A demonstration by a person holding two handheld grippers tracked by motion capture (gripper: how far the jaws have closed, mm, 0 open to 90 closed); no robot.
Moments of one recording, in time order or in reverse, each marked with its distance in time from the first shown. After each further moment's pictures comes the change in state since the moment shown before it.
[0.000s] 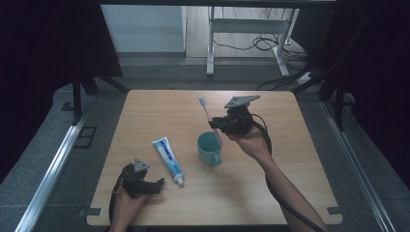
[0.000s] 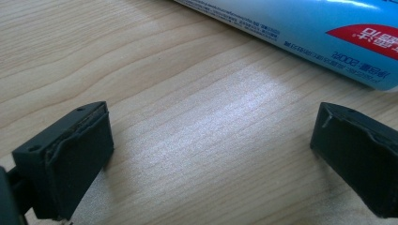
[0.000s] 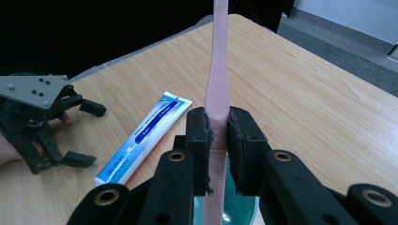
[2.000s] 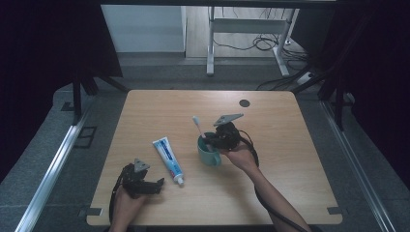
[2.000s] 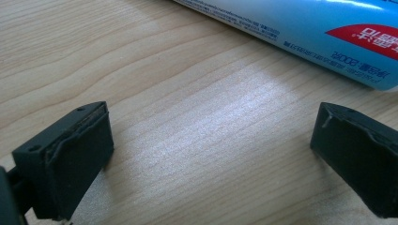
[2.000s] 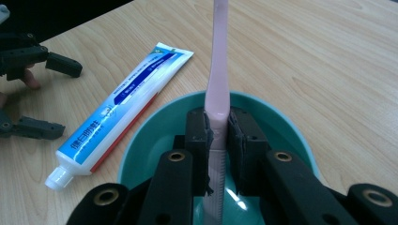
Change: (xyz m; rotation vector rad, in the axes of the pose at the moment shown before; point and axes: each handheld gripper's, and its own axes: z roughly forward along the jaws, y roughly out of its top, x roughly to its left) left arm 0.000 0.000 0.000 0.003 -0.002 0.000; right arm -0.003 -0.059 0.065 0.090 0.021 0.036
